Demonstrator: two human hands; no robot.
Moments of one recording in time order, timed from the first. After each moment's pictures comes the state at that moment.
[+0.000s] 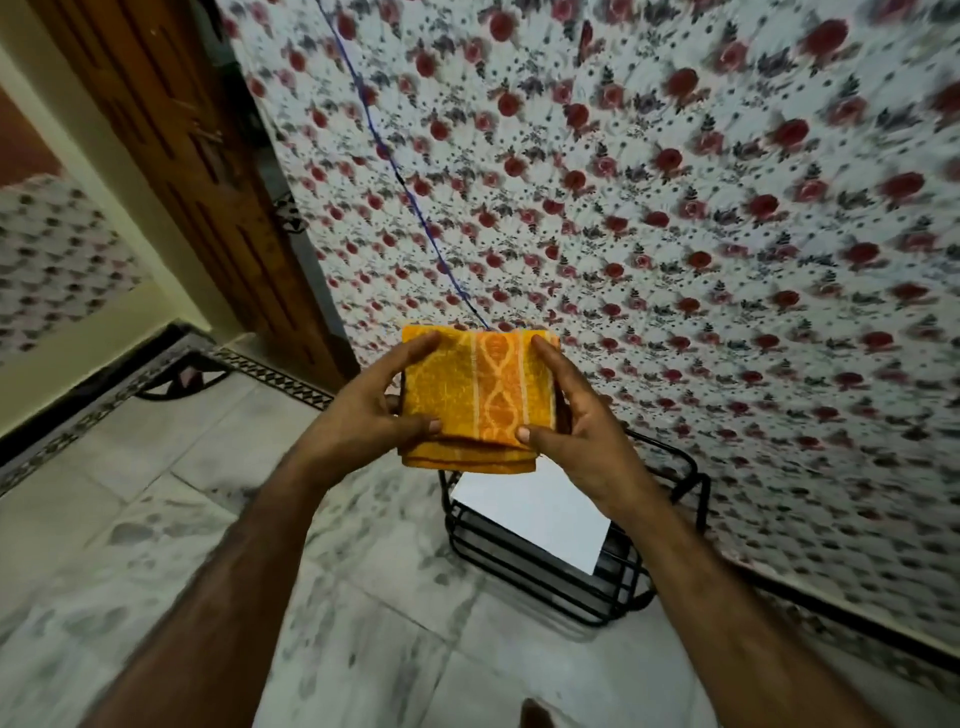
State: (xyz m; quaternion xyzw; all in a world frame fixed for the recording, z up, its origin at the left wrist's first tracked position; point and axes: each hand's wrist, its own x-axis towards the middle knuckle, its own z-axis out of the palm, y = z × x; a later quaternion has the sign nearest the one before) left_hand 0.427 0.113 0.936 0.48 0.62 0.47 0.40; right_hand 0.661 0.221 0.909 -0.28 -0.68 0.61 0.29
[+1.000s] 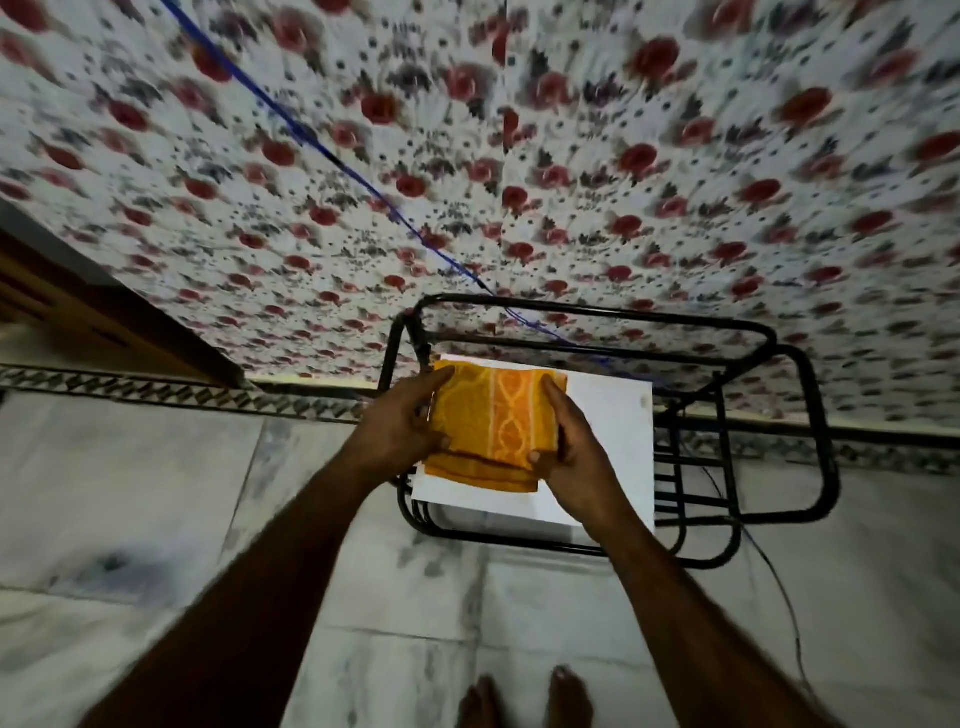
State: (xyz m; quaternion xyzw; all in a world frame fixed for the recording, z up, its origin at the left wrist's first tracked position) left_hand 0.340 0.354 0.542 0.59 0.67 0.18 0.41; right_hand 0.577 0.347 0.502 -0.58 -0.59 0.50 0.26
